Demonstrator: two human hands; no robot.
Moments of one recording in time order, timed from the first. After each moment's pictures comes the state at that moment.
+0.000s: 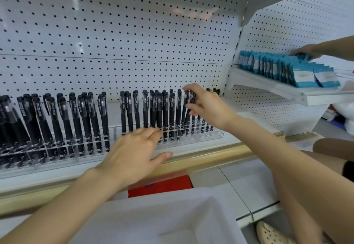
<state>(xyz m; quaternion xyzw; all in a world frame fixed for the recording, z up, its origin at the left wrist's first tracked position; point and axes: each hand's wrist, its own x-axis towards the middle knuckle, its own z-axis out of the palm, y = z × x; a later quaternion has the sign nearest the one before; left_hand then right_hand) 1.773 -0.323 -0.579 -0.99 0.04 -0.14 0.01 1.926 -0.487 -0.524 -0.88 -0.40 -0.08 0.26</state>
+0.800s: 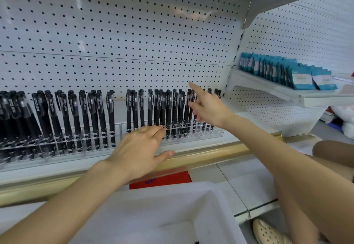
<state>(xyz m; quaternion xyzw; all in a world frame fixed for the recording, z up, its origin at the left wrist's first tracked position) 1.773 -0.321 -0.582 -0.99 0.04 -0.11 0.01 1.930 -0.480 -0.528 -0.90 -0.36 -0.06 0.25</state>
